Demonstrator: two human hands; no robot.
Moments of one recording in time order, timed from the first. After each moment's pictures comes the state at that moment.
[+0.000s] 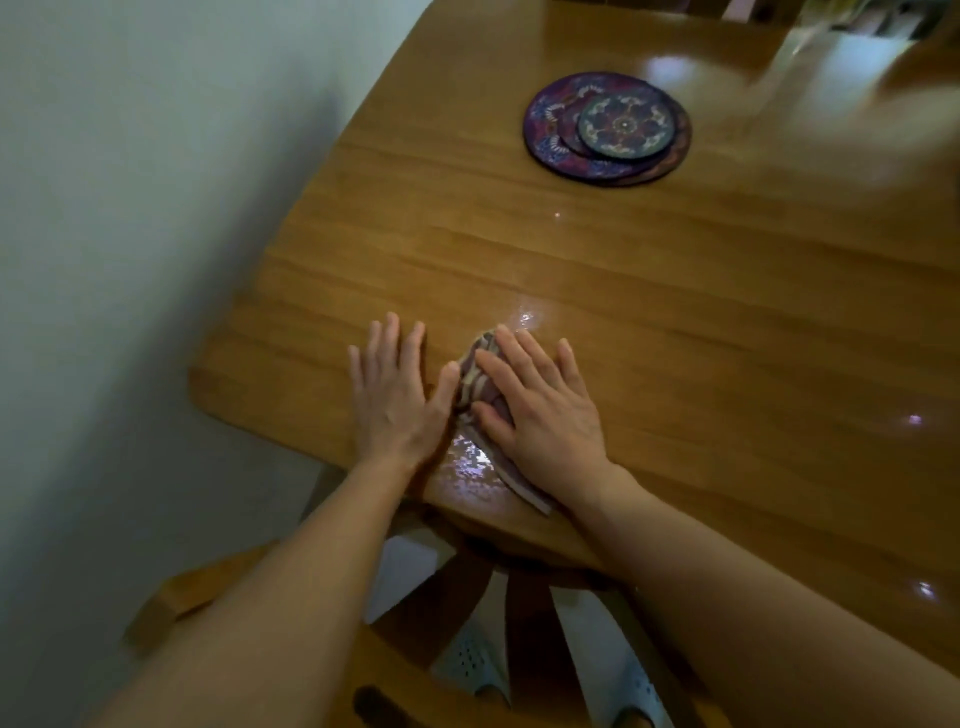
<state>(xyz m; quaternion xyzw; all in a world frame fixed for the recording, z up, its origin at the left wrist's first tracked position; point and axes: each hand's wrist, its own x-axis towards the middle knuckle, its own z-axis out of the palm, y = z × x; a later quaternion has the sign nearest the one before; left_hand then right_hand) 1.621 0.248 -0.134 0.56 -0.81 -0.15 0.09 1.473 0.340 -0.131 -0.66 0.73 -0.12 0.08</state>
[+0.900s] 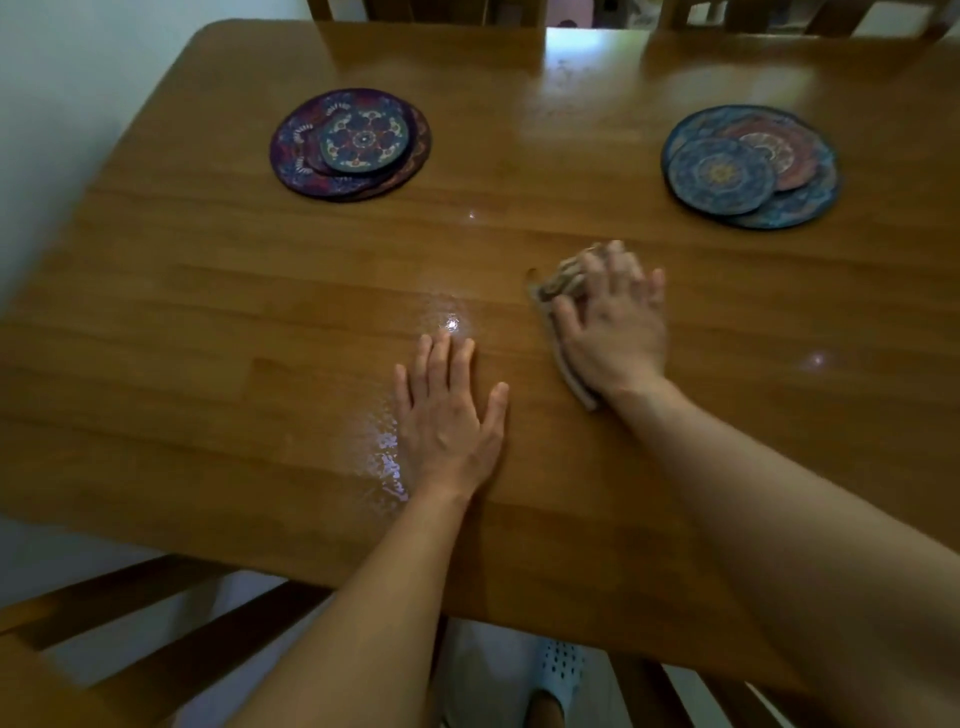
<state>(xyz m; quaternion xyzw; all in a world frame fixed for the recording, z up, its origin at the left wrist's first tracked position) 1.357 0.415 -0.142 0.49 -0.86 -0.12 0.07 1.165 0.448 -0.126 -0.42 0.90 -0.10 0.07</state>
